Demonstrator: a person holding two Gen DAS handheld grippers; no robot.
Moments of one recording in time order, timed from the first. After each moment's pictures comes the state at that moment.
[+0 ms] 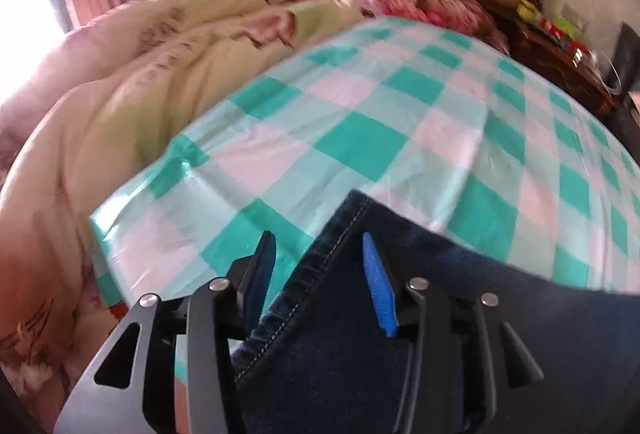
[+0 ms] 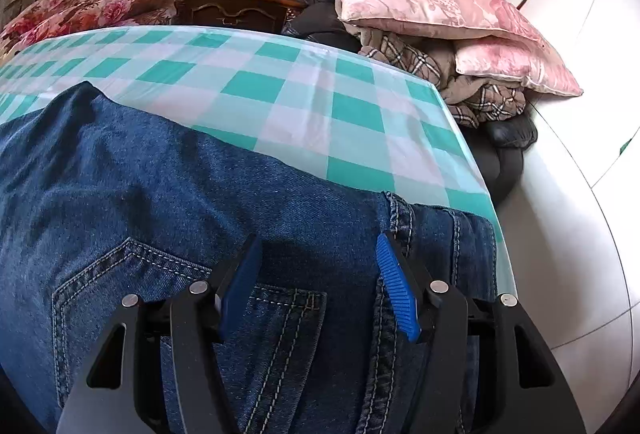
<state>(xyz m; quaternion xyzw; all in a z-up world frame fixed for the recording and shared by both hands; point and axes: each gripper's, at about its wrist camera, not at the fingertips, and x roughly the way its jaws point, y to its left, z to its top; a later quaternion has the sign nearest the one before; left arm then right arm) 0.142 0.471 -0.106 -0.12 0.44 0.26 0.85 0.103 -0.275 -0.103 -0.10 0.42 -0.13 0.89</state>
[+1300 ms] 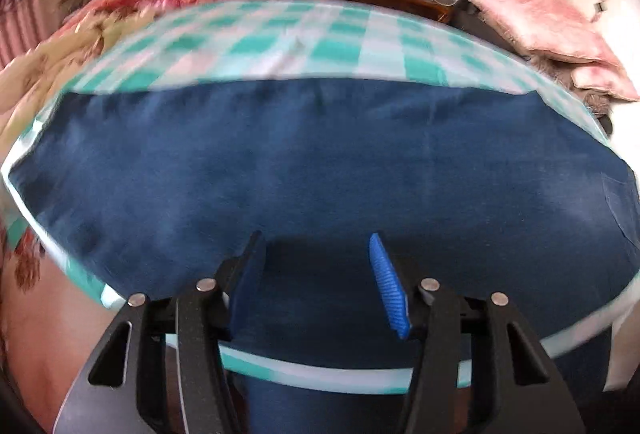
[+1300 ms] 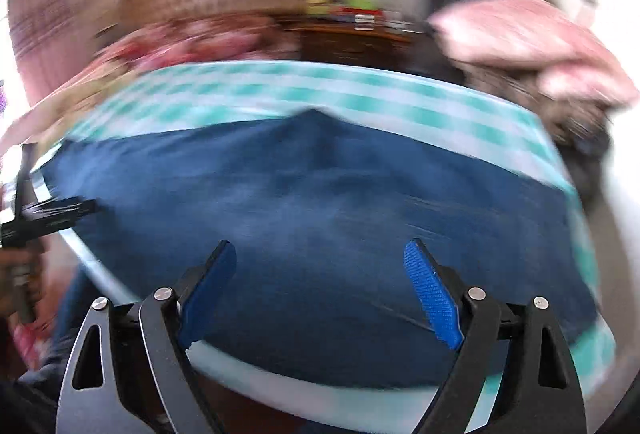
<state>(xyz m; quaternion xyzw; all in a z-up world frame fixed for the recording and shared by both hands) 0.059 0.179 -0.123 -0.05 0.45 0.04 0.89 0.003 -0.102 -0.049 -0.06 0.40 0.12 0.91</state>
